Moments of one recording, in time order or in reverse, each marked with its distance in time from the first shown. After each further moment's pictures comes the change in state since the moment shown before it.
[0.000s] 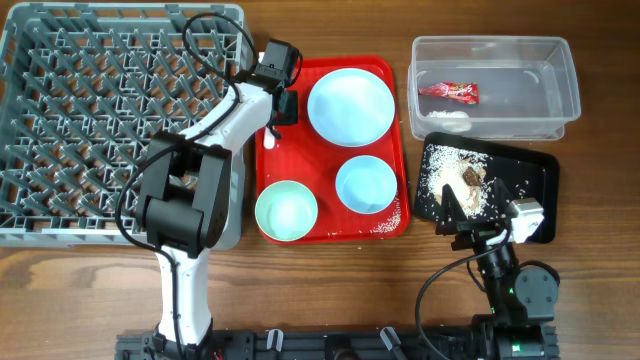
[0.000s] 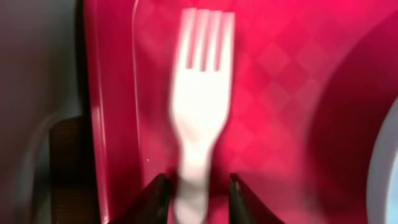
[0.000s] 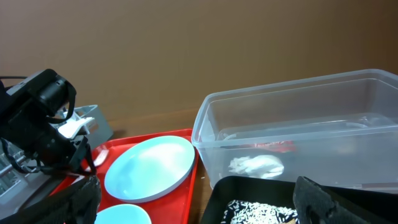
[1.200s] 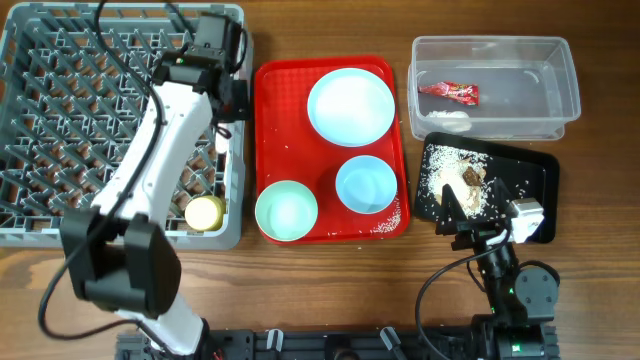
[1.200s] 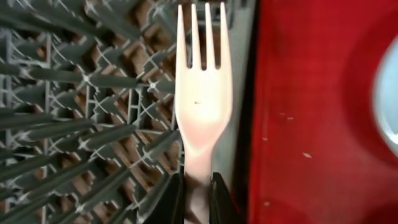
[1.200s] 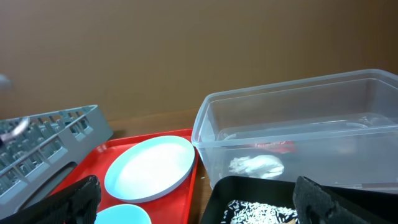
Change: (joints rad) left arm 0.131 -0.374 -0.014 -0.391 -0.054 0.077; right arm 0.000 0.000 0.000 0.000 0.000 0.000
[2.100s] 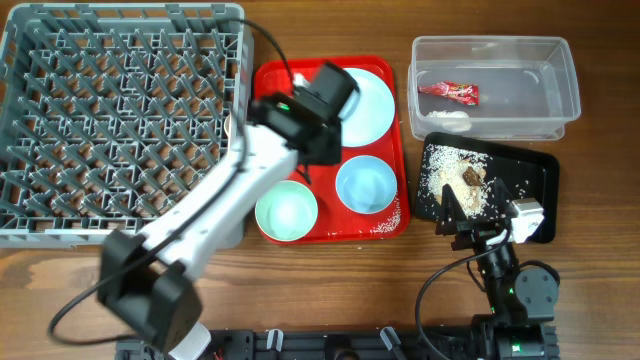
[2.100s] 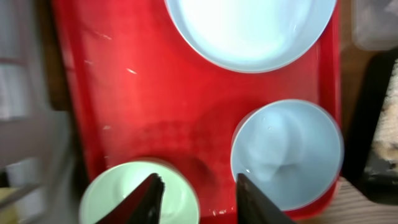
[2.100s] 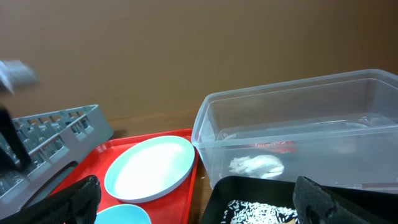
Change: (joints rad) left arm -0.447 -0.055 -0.035 -0.043 0.084 -0.349; right arm 0.000 0.000 0.000 0.000 0.000 0.000
